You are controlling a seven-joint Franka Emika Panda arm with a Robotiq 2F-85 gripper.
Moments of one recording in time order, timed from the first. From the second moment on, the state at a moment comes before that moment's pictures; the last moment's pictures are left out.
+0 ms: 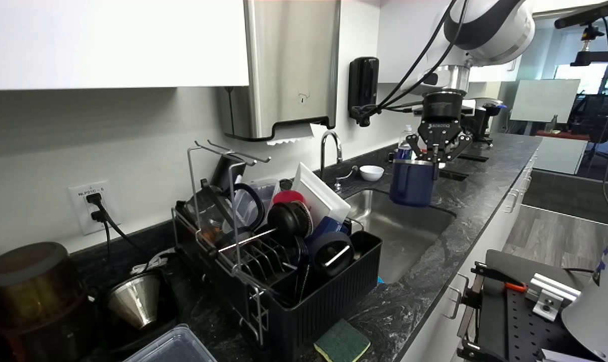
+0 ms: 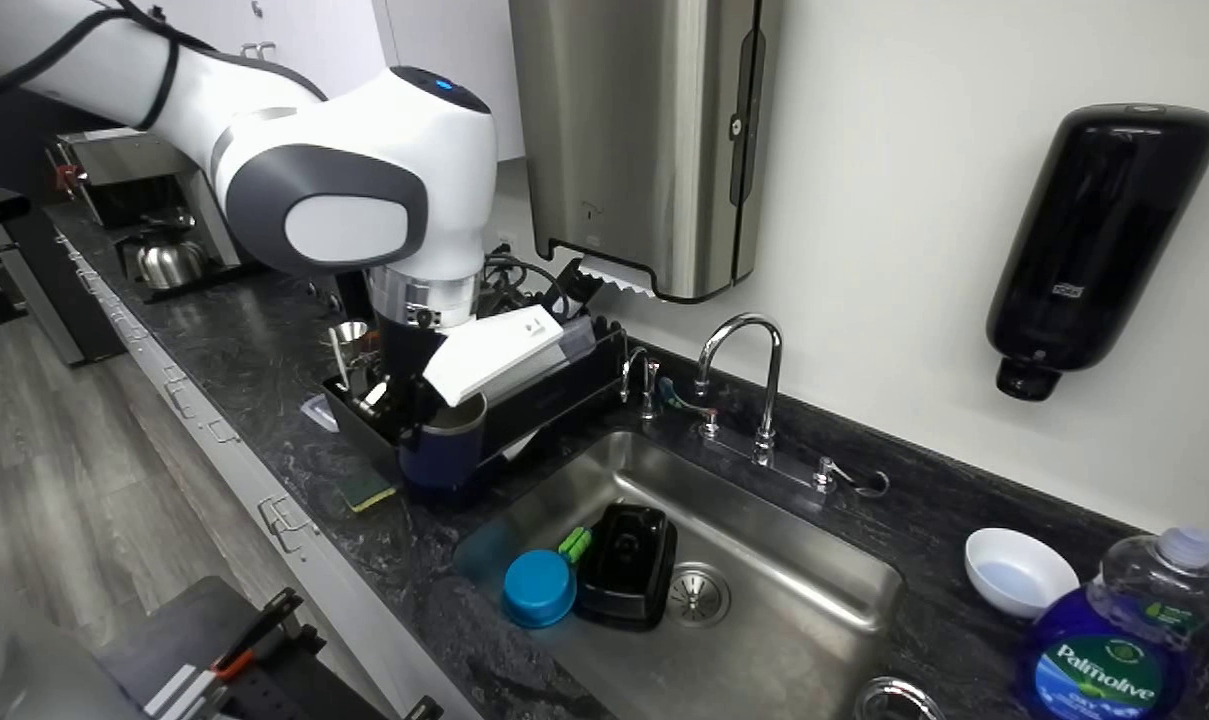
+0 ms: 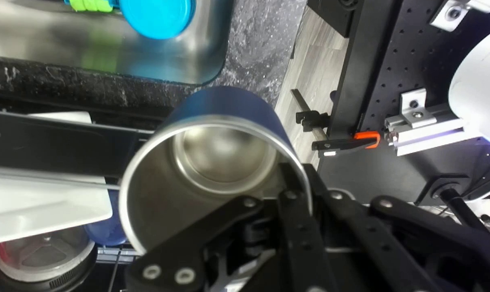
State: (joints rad) arm -0.05 -0.51 -0.24 -2.69 0.18 2.04 -1.95
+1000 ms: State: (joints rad) arm 0.18 -0.62 -0.24 -2.71 0.69 1.93 -2.15
